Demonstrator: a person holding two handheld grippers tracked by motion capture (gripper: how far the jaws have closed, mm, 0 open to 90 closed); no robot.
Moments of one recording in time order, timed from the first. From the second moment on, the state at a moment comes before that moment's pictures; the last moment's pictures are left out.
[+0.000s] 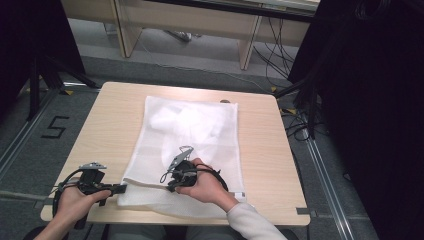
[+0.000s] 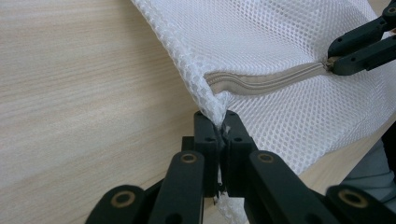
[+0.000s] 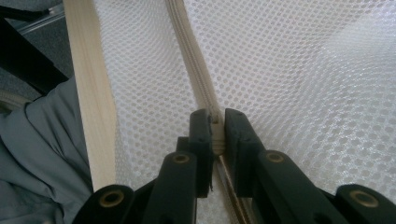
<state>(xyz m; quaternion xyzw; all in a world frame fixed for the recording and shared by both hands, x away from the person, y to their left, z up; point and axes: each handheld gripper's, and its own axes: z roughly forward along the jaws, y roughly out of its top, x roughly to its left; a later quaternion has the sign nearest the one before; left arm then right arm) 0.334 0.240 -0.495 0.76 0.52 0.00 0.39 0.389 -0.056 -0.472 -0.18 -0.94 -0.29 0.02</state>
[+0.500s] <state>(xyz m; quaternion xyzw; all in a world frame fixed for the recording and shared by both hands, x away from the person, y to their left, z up) 0.333 0.238 -0.496 0.75 0.53 0.00 0.39 0.388 -0.063 -0.471 -0.19 -0.94 -0.28 0.02</state>
